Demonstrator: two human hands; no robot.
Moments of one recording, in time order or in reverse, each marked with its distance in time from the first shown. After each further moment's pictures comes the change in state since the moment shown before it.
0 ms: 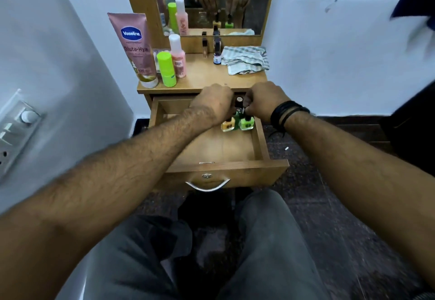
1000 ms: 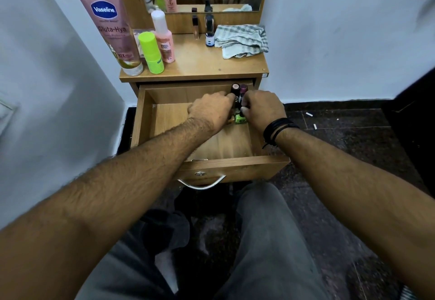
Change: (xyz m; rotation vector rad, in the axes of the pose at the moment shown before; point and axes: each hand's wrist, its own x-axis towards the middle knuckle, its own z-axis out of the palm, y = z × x) left_hand 0.015 -0.004 0.068 0.083 -0.014 0.069; right_hand 0.010 0.030 0.075 -0.053 0.113 -0.008
